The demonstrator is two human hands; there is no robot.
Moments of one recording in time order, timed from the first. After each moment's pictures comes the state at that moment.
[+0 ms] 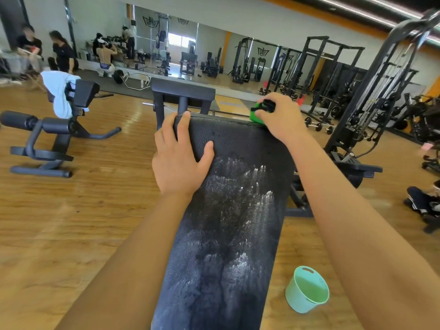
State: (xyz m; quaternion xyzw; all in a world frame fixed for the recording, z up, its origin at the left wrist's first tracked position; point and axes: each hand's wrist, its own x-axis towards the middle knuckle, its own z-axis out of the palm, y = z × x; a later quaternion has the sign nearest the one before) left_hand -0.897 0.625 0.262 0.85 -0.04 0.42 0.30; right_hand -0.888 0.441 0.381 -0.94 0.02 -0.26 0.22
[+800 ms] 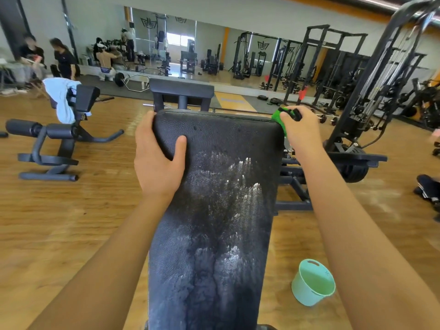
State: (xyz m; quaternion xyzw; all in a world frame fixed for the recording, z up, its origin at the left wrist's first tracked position) left_hand -0.905 0.629 0.252 0.77 -0.05 0.42 0.47; right_hand -0.910 0.378 0.347 -0.82 0.10 -0.32 0.46
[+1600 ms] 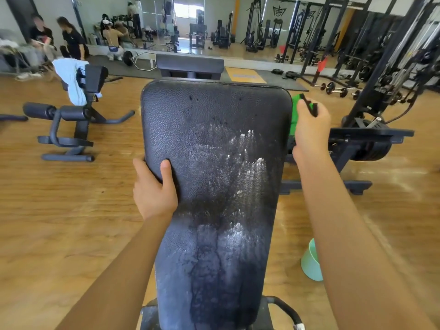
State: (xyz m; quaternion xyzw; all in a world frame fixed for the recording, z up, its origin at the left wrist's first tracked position) left_hand -0.939 0.627 0.164 0.79 0.08 0.38 0.48; right_hand -0.922 0.381 0.294 -0.65 0.16 -0.35 0.65
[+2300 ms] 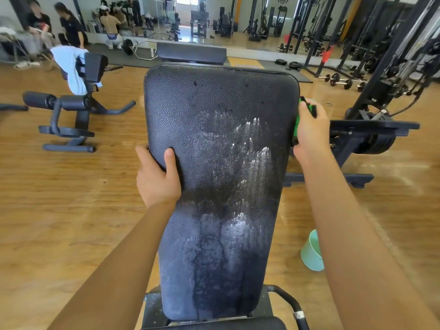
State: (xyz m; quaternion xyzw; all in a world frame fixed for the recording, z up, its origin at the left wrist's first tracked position) left_hand -0.941 0.629 0.167 0.79 0.07 0.38 0.48; right_hand -0.921 0.380 0.273 -0.64 0.18 -0.27 0.70
